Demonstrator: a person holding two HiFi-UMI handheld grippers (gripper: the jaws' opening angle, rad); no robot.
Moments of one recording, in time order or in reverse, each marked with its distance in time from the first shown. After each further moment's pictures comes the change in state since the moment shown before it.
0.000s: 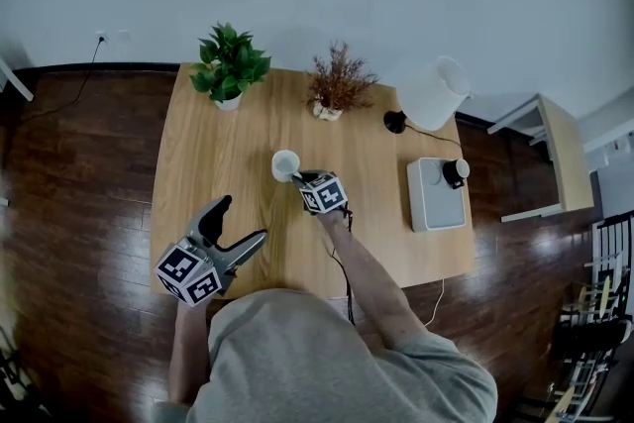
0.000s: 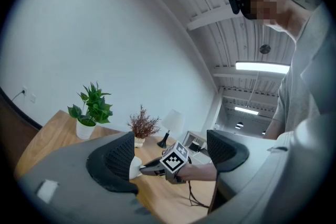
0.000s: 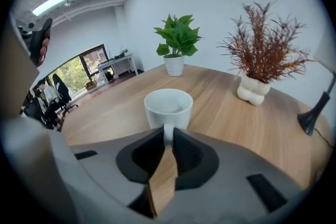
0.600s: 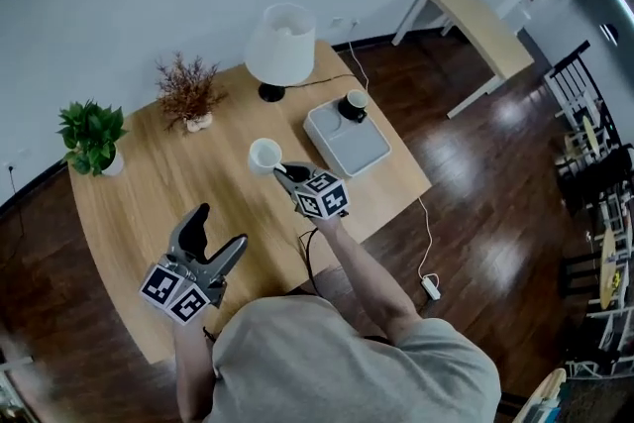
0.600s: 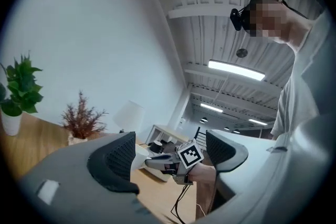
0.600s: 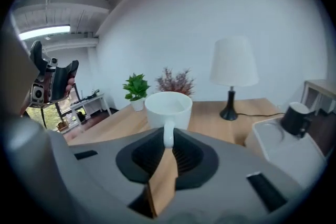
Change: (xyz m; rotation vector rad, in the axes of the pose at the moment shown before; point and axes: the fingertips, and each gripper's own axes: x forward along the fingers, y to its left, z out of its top) left arm 0.140 -0.128 -0.014 0.018 0.096 -0.374; right arm -0.233 -0.105 -0.061 0.283 -0.383 -0.254
